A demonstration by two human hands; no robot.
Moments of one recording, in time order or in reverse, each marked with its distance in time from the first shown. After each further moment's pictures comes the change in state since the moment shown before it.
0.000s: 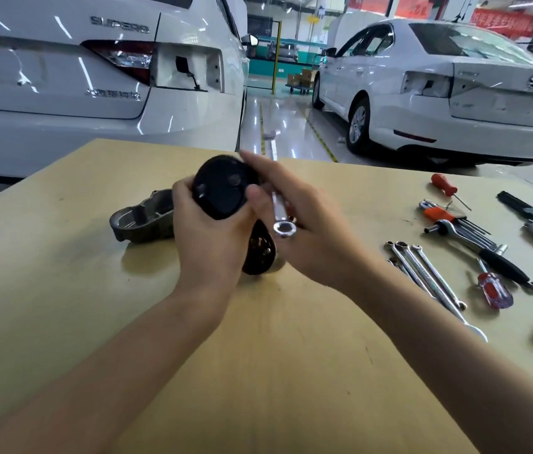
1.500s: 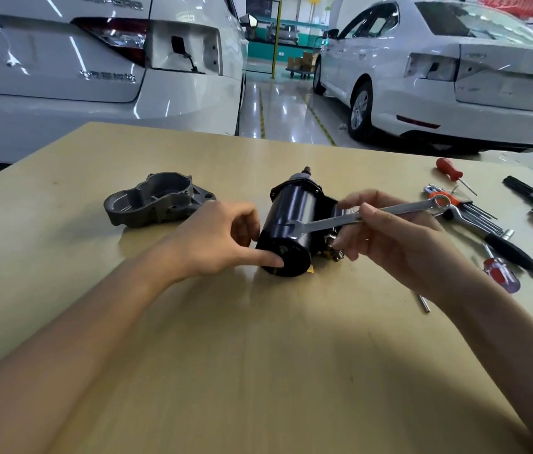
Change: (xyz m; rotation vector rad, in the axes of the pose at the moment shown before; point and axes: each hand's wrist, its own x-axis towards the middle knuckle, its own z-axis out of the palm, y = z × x) left_hand 0.035 -0.018 -0.031 0.705 -0.866 0.091; right_hand -0.060 0.055 -0.062 0.888 -0.100 0.344
